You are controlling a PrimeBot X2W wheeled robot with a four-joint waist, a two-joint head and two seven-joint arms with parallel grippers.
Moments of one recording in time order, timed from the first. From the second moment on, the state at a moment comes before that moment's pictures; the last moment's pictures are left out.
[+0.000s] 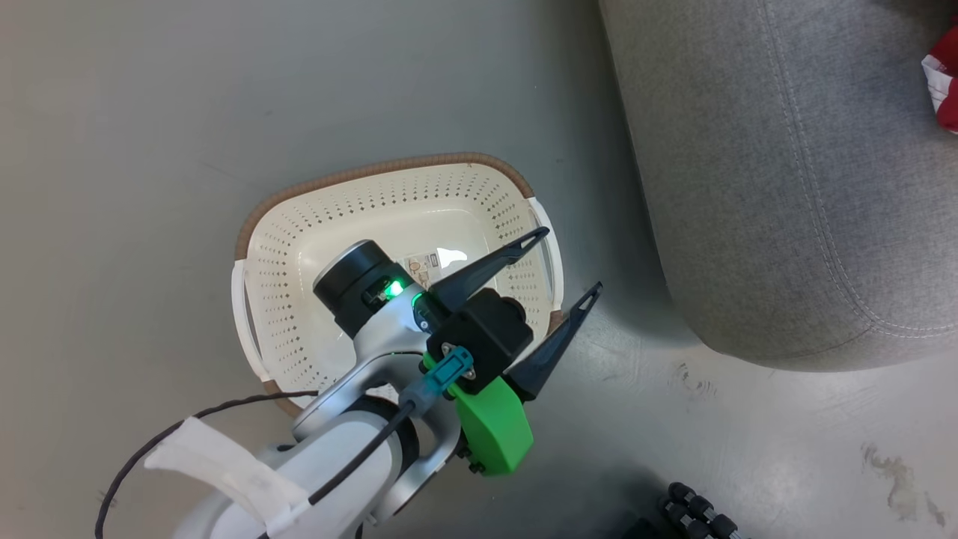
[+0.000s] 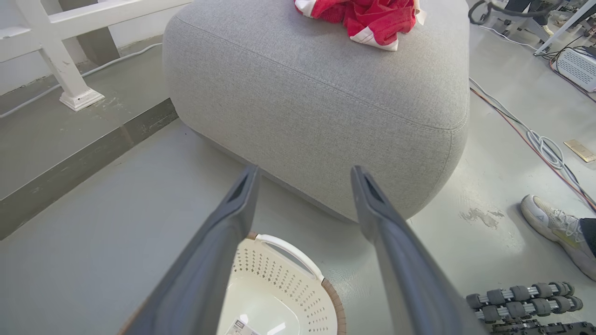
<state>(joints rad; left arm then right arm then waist) -0.52 0.21 -0.86 -0.23 -0.30 -0.04 0.22 -0.97 -0.39 -0.08 0.82 0.58 0.01 -0.19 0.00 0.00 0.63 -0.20</state>
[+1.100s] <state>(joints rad) -0.41 0.20 -0.81 -0.07 -0.41 -0.02 0.08 -0.76 -0.26 0.12 0.97 0.49 0.11 -0.23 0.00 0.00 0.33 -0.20</state>
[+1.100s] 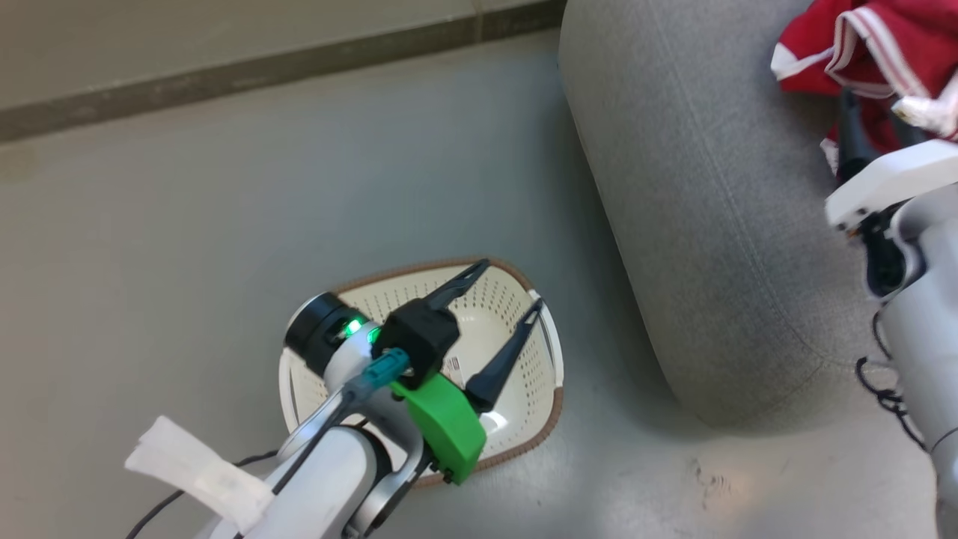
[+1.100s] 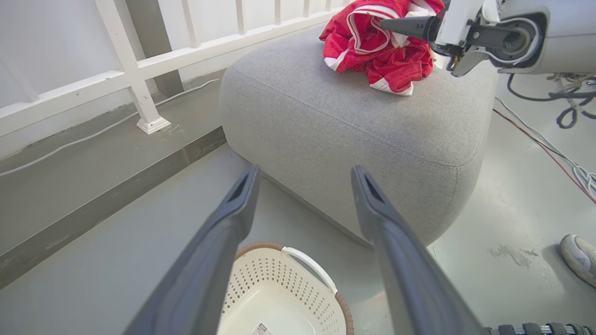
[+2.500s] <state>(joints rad) -0.02 0.17 -0.25 0.04 -0.38 0.12 -0.10 -0.33 -0.14 0.27 0.51 0.34 0.07 -0.25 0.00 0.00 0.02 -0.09</state>
